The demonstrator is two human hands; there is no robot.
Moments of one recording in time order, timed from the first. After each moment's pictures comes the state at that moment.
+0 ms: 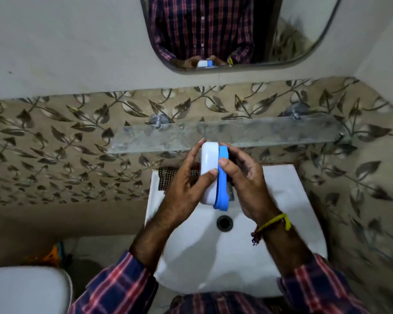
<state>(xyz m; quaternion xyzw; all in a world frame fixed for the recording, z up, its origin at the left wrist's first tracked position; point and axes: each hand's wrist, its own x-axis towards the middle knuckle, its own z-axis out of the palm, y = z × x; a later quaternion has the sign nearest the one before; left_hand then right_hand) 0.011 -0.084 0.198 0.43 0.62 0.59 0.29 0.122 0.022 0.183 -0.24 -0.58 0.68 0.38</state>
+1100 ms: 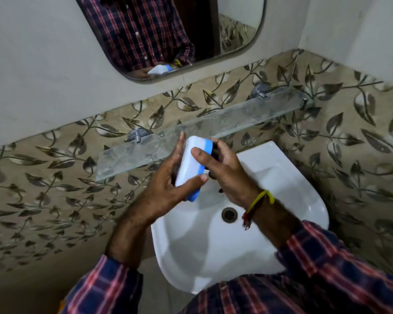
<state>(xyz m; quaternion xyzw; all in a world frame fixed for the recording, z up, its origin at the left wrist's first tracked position) -0.040 -0.096 0.225 0.58 0.60 0.43 0.35 0.095 -0.010 0.195 -0.26 -0.49 0.72 0.43</state>
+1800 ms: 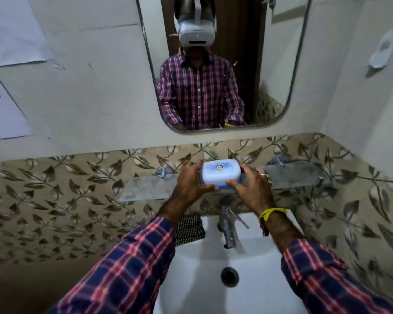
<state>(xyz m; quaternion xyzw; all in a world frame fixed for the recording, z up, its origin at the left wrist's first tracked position) -0.063 0.022 0.218 0.54 0.74 0.40 0.03 0.109 0.119 0.194 -0.40 -0.81 0.23 0.37</state>
